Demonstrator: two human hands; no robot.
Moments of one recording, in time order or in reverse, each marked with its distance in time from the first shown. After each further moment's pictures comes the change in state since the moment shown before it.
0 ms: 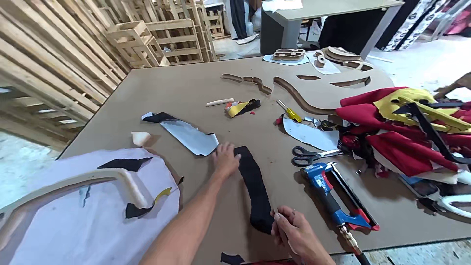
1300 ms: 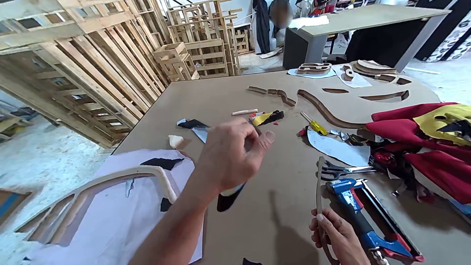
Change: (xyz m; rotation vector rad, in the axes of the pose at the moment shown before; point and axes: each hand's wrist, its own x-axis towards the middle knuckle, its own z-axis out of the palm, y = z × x) left_hand -0.148 0.110 -0.254 -0.003 0.432 0.554; right_hand -0.011 -0.018 -0.024 0.017 0.214 -0.118
